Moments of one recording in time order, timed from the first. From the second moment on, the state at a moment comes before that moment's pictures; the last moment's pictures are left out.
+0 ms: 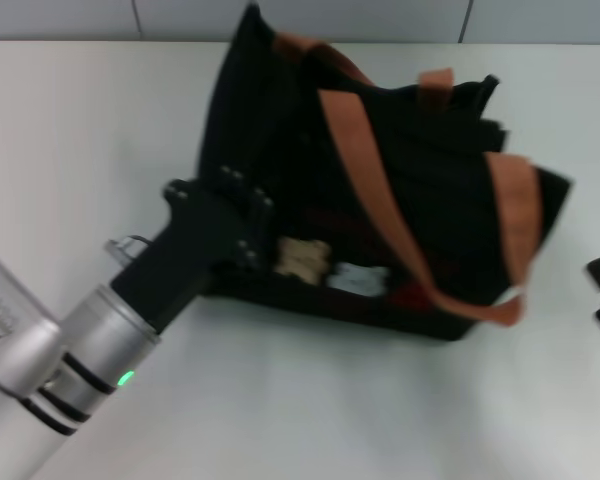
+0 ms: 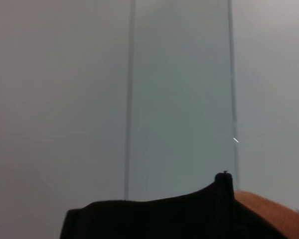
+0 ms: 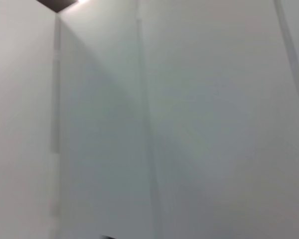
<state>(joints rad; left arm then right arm) -0.42 -2.08 0.00 -0.30 2.01 1.52 -0.14 0.12 2.08 0.04 0.03 -2.07 -1.96 0.29</state>
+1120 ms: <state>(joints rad) -0.43 -2.04 0.28 0.30 2.40 1.99 -0.66 0.31 2.08 -0.17 -0.28 -2.30 -1.98 0.71</state>
